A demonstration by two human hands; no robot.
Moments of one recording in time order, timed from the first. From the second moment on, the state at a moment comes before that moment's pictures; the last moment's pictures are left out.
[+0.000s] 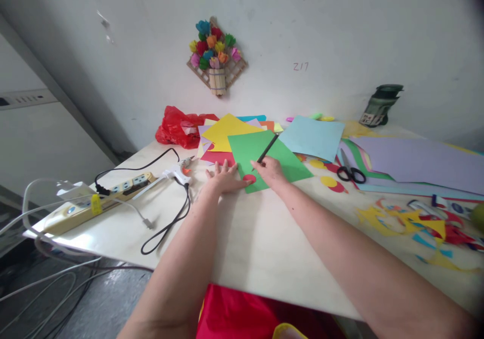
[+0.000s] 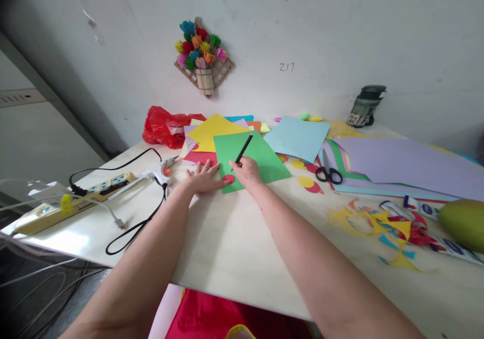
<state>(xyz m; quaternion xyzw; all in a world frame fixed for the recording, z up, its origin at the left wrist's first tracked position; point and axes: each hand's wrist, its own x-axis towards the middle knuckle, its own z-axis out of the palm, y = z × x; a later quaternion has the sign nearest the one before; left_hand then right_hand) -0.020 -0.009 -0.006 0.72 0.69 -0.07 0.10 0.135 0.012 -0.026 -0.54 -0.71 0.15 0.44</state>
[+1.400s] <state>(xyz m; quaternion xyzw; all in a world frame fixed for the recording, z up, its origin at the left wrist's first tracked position) -0.018 -0.011 -0.013 0.71 0.69 -0.07 0.06 0.118 -0.001 -0.024 -0.55 -0.77 0.11 0.30</state>
